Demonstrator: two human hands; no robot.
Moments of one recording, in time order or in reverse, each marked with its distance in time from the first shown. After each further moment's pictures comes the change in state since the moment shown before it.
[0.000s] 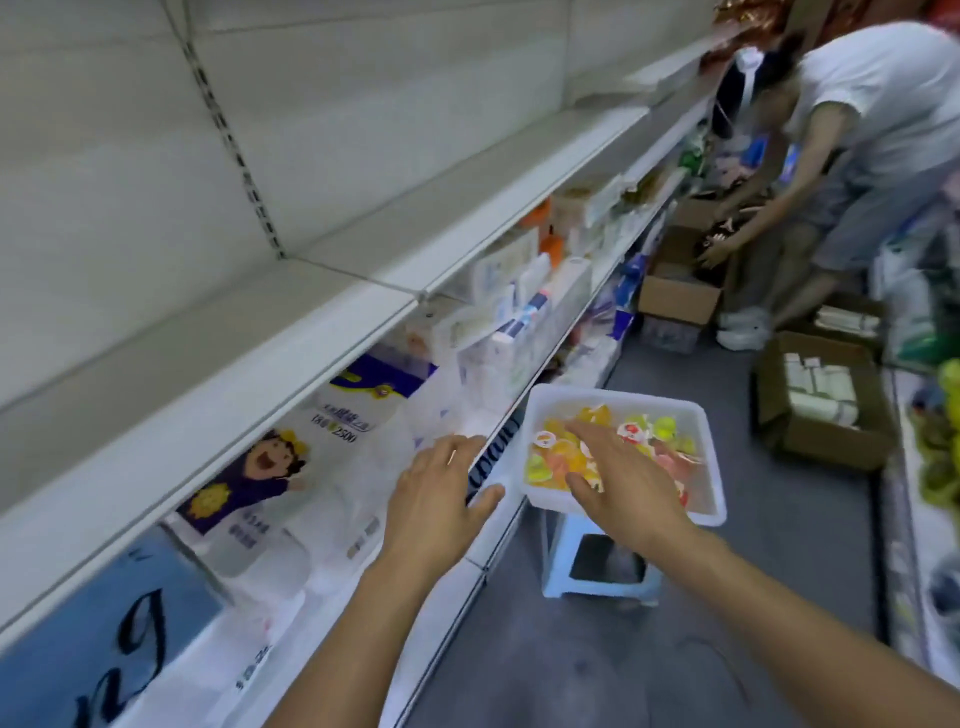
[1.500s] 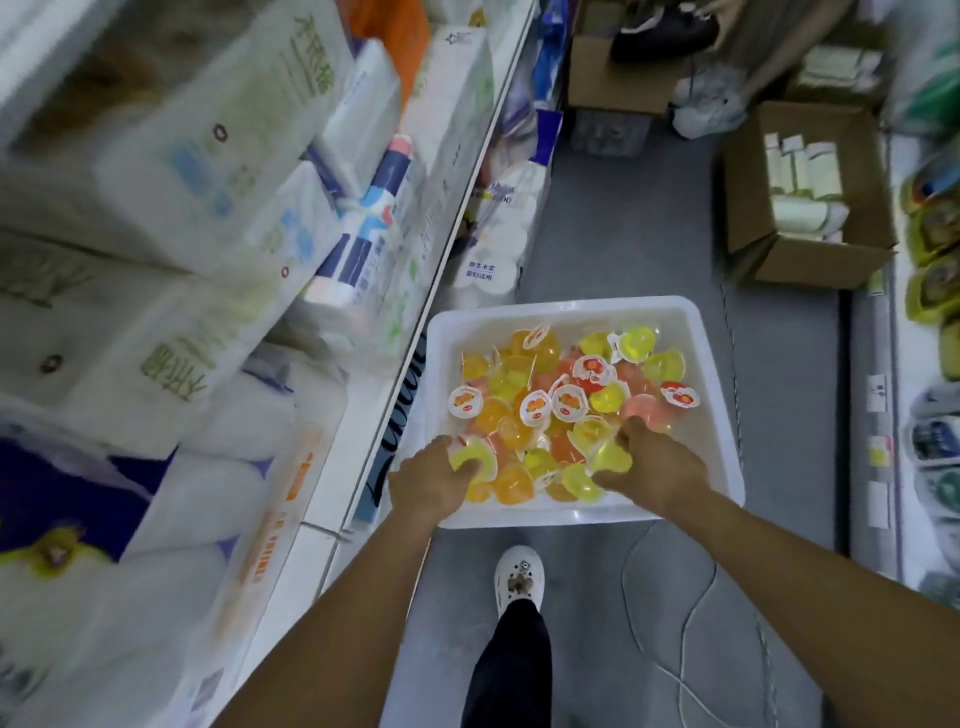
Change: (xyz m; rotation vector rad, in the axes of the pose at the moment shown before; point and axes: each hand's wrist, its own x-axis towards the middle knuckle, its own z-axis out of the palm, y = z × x) left_hand 0.295 -0.056 0.316 -0.147 -0.760 -0.487; right_hand 0.184 0.286 0.173 0.003 -0.477 0.711
